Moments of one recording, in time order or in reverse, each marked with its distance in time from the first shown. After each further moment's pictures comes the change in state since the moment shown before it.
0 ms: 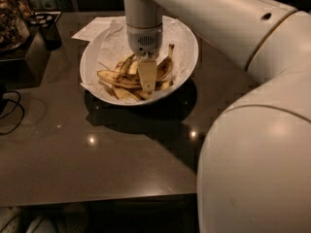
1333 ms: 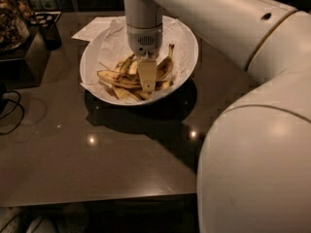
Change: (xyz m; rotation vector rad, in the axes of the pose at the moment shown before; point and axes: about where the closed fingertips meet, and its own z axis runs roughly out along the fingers) arm 0.000 0.000 0.001 0.000 0.000 0.000
